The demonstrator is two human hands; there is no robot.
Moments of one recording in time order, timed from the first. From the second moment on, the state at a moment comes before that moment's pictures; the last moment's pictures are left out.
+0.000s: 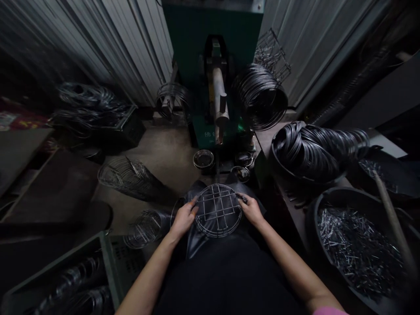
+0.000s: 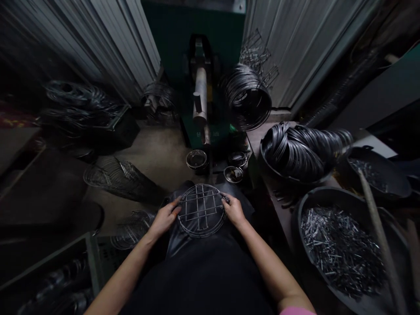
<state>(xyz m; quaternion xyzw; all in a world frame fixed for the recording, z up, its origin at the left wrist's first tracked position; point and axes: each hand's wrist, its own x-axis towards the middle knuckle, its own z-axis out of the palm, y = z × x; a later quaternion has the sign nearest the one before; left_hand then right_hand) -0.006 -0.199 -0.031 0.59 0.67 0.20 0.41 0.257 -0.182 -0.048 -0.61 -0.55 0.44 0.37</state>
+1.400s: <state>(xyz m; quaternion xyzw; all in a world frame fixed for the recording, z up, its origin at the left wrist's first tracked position) -0.042 -0.179 0.064 0.19 0.49 0.70 0.48 0.268 -0.154 -0.045 -0.64 -0.41 0.42 0.49</state>
